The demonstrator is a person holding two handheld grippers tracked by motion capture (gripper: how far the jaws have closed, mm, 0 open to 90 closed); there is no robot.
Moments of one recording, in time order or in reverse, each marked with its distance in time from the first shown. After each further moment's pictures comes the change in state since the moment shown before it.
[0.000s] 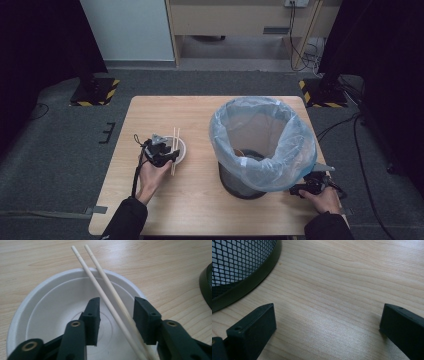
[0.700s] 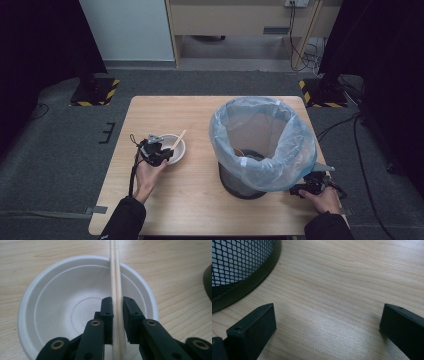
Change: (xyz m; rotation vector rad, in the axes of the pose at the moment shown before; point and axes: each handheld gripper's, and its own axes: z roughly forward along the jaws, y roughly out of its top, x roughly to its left) left arm 0.011 -0.002 -0.005 0.039 -0.004 -0.024; right arm 0.000 0.000 0.000 0.000 -0.001 0.002
